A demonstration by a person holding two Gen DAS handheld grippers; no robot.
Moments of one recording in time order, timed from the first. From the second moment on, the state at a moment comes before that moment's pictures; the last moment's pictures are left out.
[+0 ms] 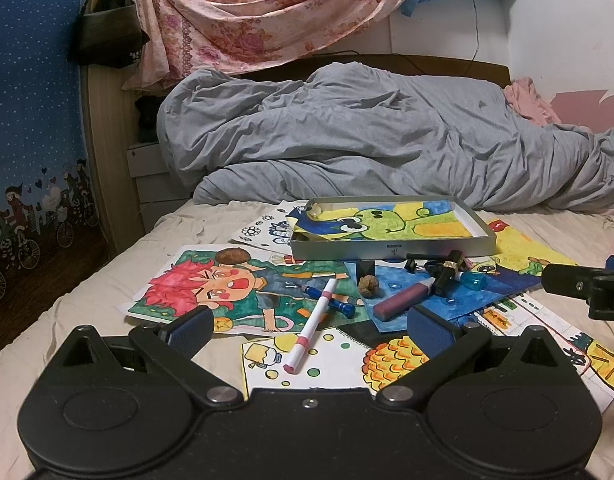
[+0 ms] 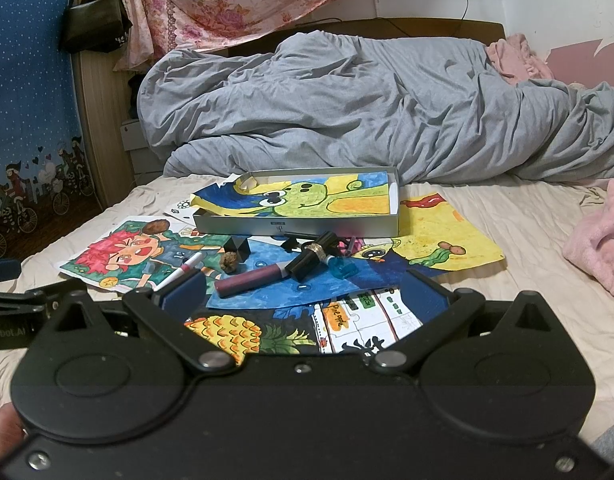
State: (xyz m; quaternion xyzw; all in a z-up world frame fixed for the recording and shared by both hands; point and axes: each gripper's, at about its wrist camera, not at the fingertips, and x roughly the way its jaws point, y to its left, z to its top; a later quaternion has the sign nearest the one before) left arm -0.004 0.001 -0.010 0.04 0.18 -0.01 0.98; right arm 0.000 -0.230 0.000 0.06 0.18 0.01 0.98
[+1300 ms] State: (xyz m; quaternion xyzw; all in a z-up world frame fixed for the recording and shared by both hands) left arm 0.034 -0.004 -0.013 0.05 0.21 0.01 0.98; right arm 0.044 -0.237 0.001 0.07 0.20 0.06 0.98
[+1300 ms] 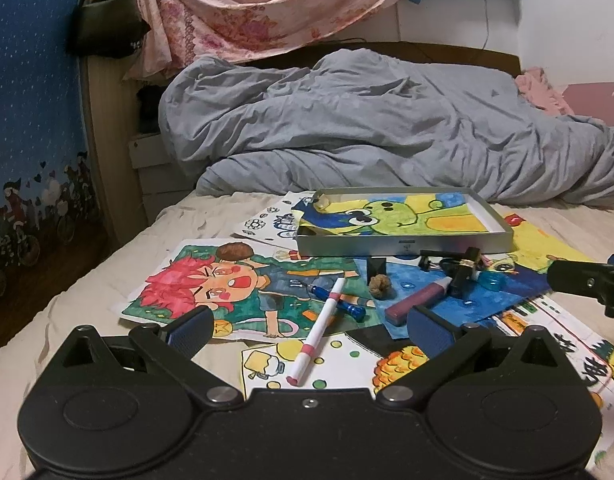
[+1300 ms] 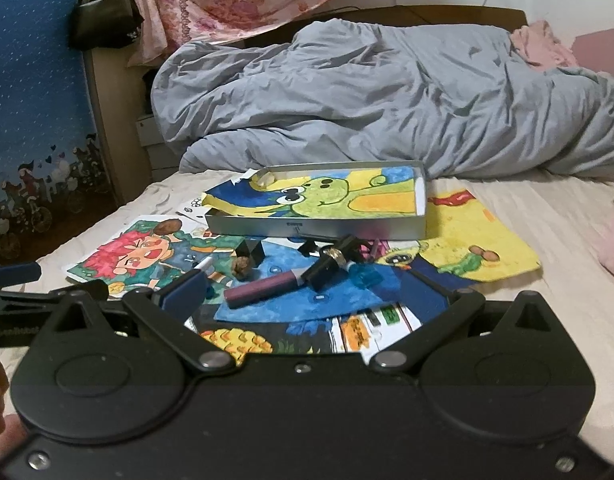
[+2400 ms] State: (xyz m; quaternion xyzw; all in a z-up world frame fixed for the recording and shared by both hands) left arm 0.192 0.029 -0.078 -0.01 0.35 -0.07 0.93; right arm 0.223 -0.179 -0.056 0.02 0.27 0.26 0.93
